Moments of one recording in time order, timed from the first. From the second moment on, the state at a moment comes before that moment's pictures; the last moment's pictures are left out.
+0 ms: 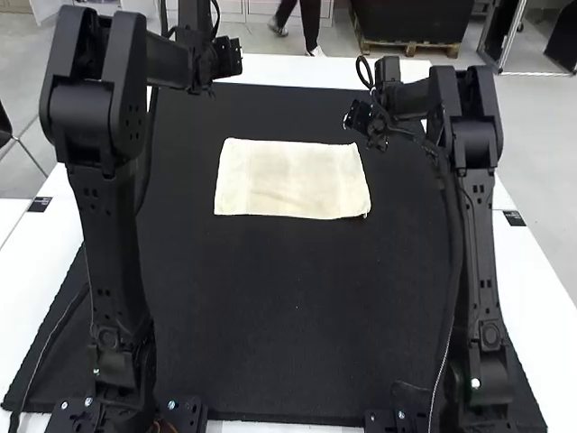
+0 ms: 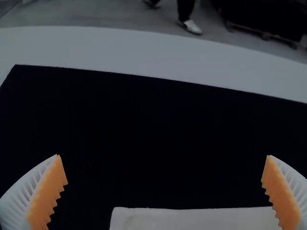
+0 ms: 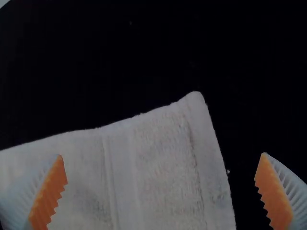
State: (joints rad) left arm -0.07 1.88 1.42 0.17 -0.05 -0.21; right arm 0.15 2.43 1.90 -0.20 -0.09 0.41
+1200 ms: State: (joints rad) left arm -0.08 1.90 1.42 0.16 -0.05 -0.21; right arm 0.15 2.64 2.13 -0.24 -0.10 0.47
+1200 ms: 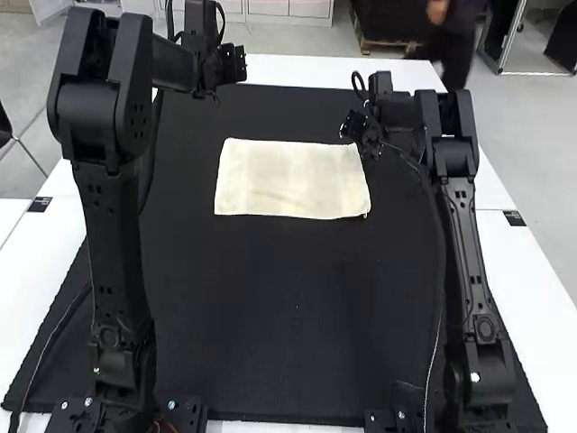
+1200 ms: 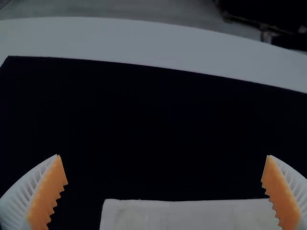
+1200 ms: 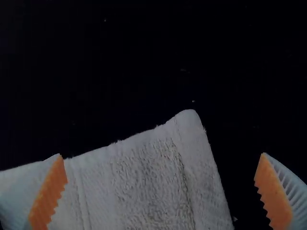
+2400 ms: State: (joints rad) left arm -0.09 1.92 1.42 0.15 -0.04 -0.21; right arm 0.15 2.66 2.15 -0.34 -0.16 0.55
